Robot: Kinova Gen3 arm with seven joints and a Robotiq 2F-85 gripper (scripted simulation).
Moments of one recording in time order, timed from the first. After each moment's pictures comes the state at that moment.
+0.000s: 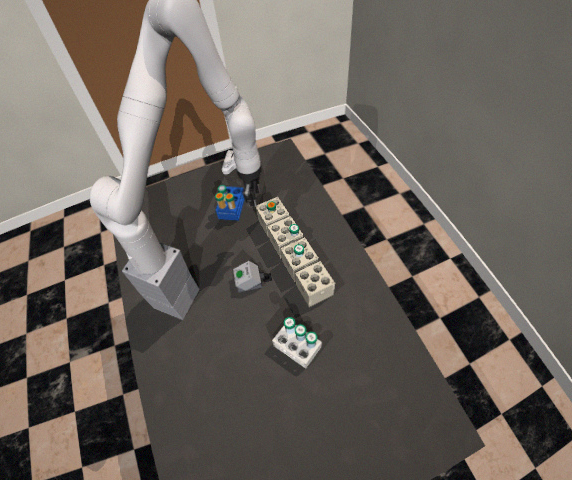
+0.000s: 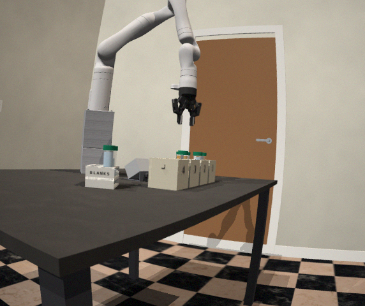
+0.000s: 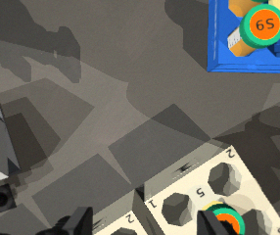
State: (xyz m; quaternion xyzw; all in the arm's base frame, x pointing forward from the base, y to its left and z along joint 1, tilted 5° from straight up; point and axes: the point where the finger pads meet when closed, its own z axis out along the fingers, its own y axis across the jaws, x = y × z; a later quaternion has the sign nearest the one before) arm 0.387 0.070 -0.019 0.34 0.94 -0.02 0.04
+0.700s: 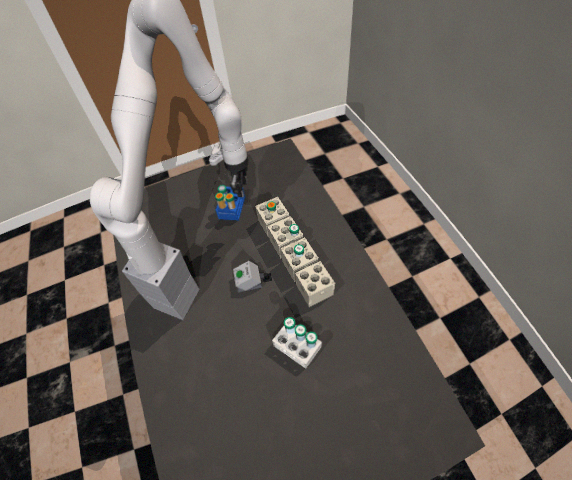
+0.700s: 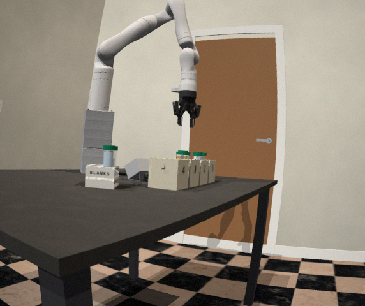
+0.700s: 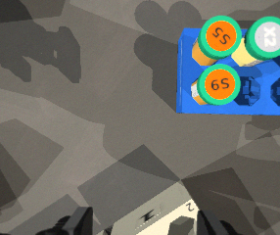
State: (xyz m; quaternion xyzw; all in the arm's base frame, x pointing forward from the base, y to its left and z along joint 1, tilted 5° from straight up) arm 0.371 0.130 -0.024 0.34 0.94 -0.02 0.04
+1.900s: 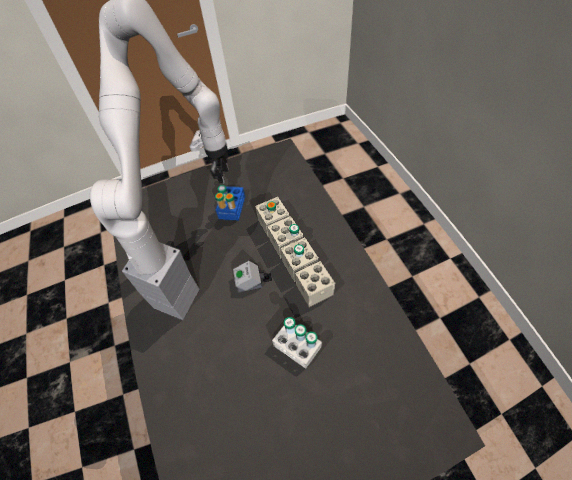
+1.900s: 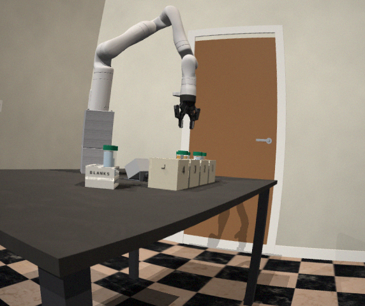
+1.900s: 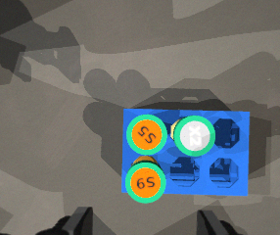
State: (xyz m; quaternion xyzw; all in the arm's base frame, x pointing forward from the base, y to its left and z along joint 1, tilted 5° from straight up) arm 0.345 0.228 -0.033 0.34 0.94 -0.02 0.04
